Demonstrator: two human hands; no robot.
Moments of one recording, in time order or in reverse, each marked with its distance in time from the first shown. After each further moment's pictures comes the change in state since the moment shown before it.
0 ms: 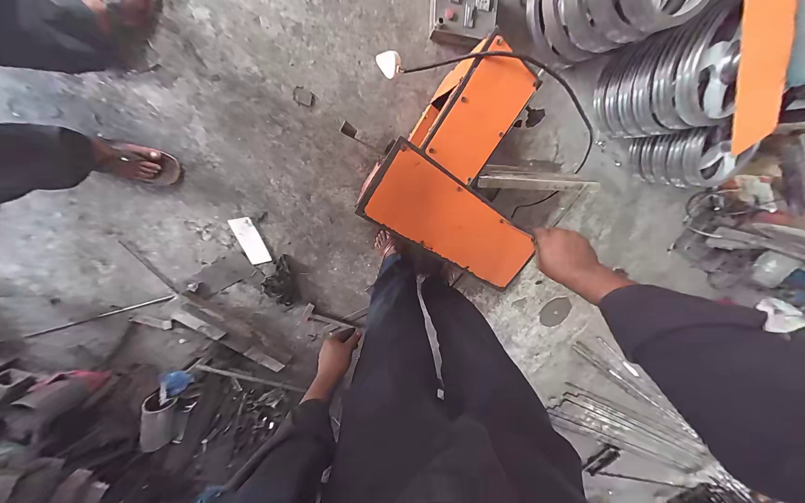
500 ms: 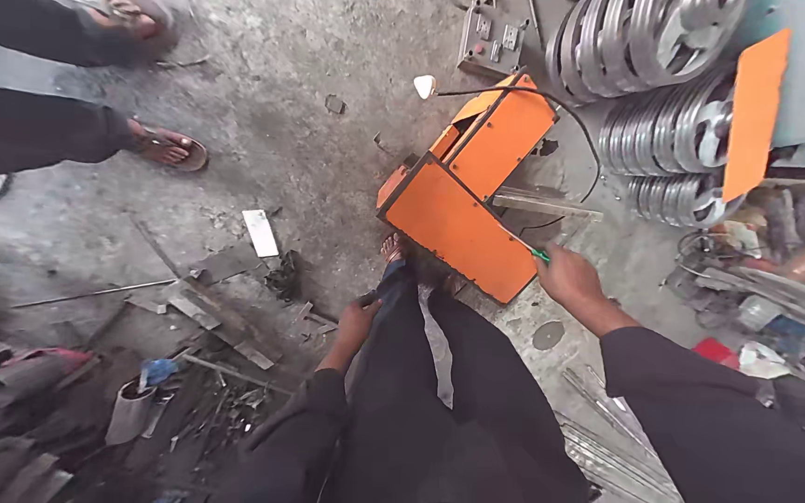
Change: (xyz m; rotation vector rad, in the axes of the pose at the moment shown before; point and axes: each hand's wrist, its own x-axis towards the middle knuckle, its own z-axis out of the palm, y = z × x) left_hand -0.005 0.087 -0.006 -0.085 -0.013 0.217; right_hand -0.022 -0.027 -0.015 0.251 0.119 0.075
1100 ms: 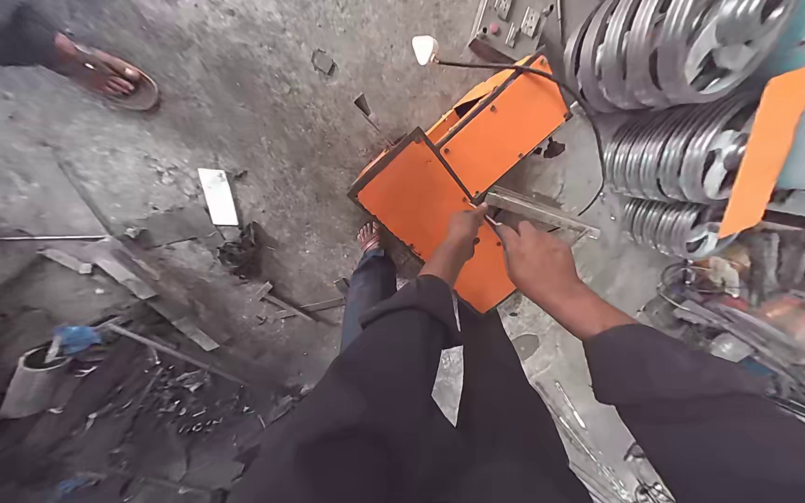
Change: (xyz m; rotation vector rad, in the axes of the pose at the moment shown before) left_hand 0.054 0.247 0.189 -0.736 -0.304 0.058; right_hand 0.032 -0.026 -0.007 -0.332 0.134 -0.428
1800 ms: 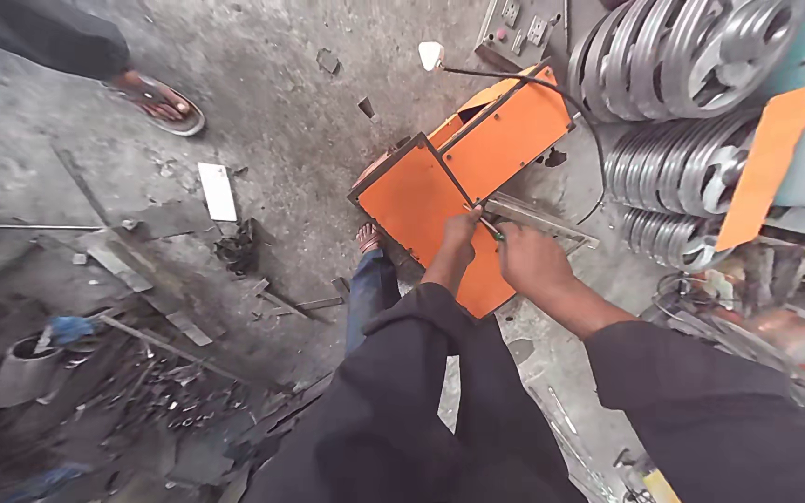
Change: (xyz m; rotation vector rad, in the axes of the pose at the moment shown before) left_hand -0.001 0.010 0.005 -0.109 0.131 -0.033; right_hand 0.021 -0.007 -0.021 0.121 -0.145 0.127
